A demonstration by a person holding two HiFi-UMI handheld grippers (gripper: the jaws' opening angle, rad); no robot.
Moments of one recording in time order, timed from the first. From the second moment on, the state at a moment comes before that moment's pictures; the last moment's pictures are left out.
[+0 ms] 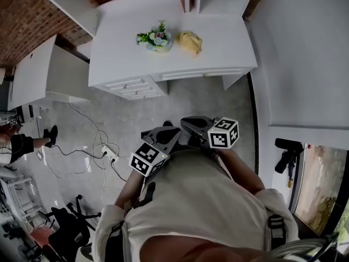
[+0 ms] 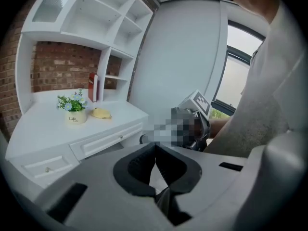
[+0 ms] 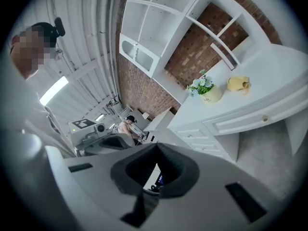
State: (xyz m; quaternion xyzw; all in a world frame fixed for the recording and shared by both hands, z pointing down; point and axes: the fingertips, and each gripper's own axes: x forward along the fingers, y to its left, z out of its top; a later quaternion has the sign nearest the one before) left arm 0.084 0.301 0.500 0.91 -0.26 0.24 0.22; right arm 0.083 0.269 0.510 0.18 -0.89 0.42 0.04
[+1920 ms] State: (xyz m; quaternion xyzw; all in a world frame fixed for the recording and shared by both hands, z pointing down) left arm -0.049 0.166 0.542 0.88 -0.32 0.28 0.20; right arm -0.026 0.156 0.503 0.06 -0.93 0.32 0.16
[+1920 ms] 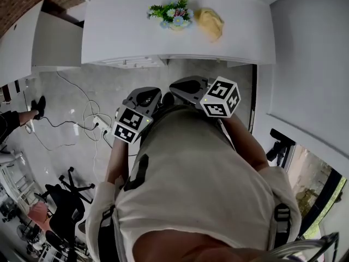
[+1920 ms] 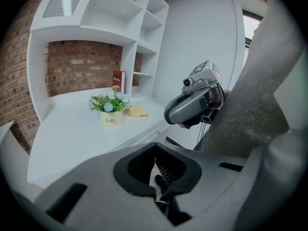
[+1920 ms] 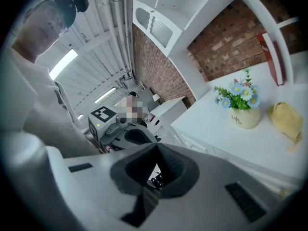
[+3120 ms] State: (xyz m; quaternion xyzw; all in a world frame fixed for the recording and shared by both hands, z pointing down) left arm -0.003 0.069 0.544 0.88 -0.32 0.29 0.20; right arm 0.030 0.036 0.530 0.11 -0.90 0.38 0.18
